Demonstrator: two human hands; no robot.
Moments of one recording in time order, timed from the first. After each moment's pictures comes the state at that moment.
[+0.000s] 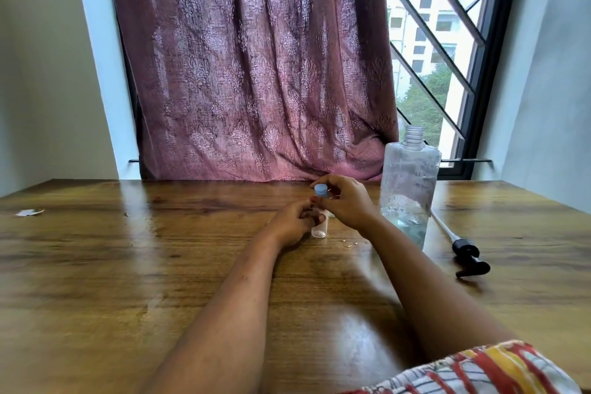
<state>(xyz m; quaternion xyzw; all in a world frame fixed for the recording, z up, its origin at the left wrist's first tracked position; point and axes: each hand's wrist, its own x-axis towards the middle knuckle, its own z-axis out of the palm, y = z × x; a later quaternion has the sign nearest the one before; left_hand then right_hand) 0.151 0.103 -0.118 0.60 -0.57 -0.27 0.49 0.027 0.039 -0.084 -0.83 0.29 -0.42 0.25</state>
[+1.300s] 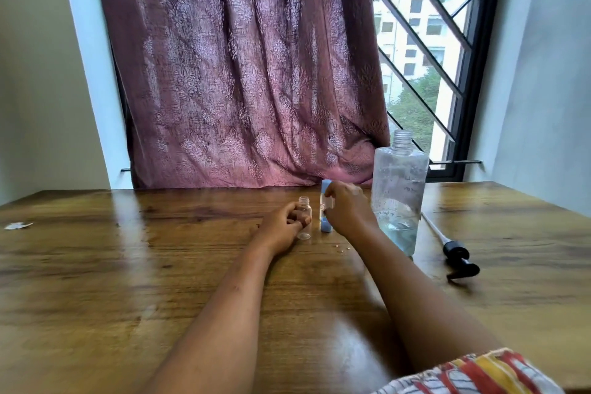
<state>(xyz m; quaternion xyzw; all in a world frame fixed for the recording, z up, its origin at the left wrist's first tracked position) 0.160 0.099 -0.122 0.72 -0.54 -0.13 0.41 0.022 0.038 -0.087 -0.82 0.42 -0.37 0.07</state>
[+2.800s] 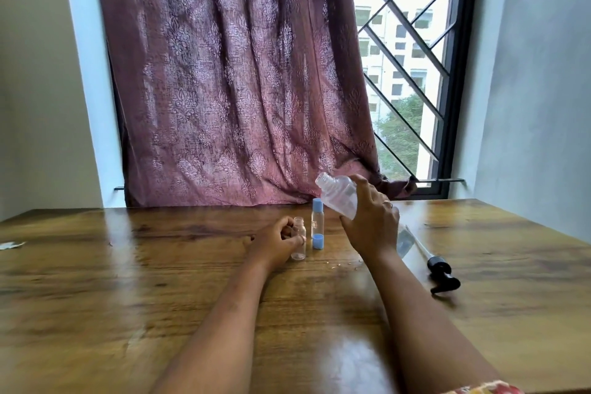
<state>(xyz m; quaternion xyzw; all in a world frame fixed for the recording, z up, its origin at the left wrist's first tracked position) 0.138 0.122 -0.103 0.76 -0.52 -0.06 0.39 -0.020 0.043 -0.084 -0.75 0.43 -0.51 -0.06</state>
